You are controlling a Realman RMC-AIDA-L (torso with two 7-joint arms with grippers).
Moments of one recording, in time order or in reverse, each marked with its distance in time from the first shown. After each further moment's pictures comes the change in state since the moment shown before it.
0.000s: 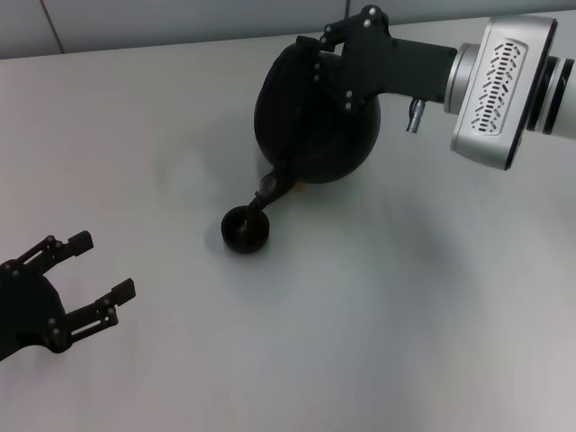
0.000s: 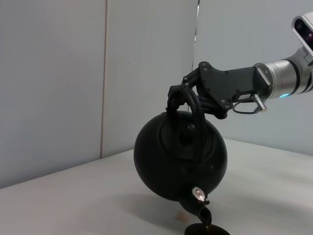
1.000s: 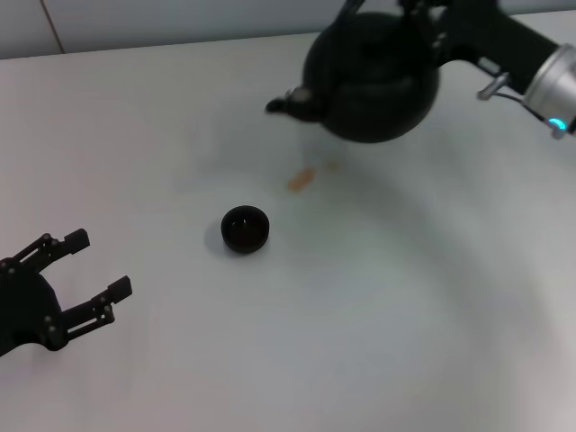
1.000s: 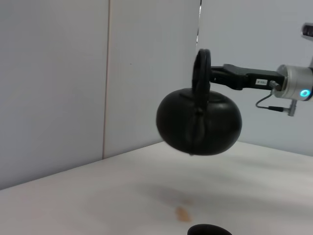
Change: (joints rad) left arm 0.000 0.003 -0.001 0.006 -0.002 0.002 -0.011; right arm -0.177 -0.008 0.017 0.036 0.425 -0.003 0.355
